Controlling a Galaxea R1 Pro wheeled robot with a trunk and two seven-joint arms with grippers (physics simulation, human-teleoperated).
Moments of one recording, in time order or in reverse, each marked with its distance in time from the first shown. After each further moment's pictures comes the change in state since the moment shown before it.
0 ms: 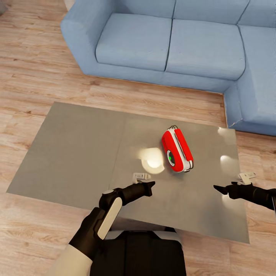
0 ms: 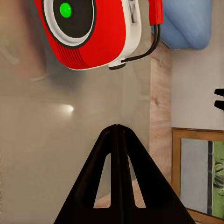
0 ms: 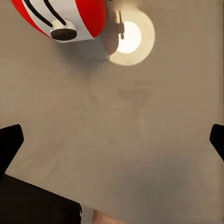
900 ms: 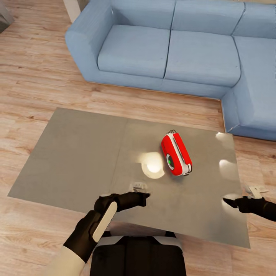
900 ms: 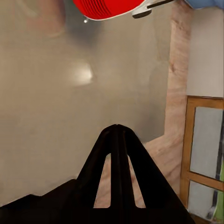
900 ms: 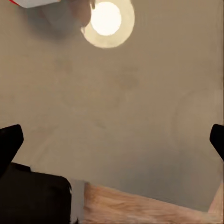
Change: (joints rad) left arm 0.009 0.066 -0.024 0.042 -0.014 0.121 -0.004; right arm 0.094 0.006 -0.091 0.011 0.055 -0.003 0.000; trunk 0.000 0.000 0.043
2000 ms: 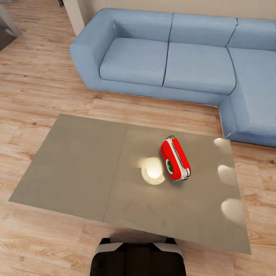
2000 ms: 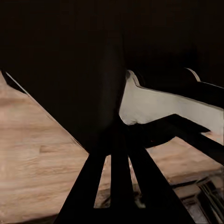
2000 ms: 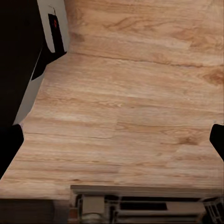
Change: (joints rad) left arm 0.363 0.243 -0.009 0.784 -0.008 -0.525 -0.024; right arm 0.200 0.113 -0.372 1.180 0.385 -0.801 -0.525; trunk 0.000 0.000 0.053
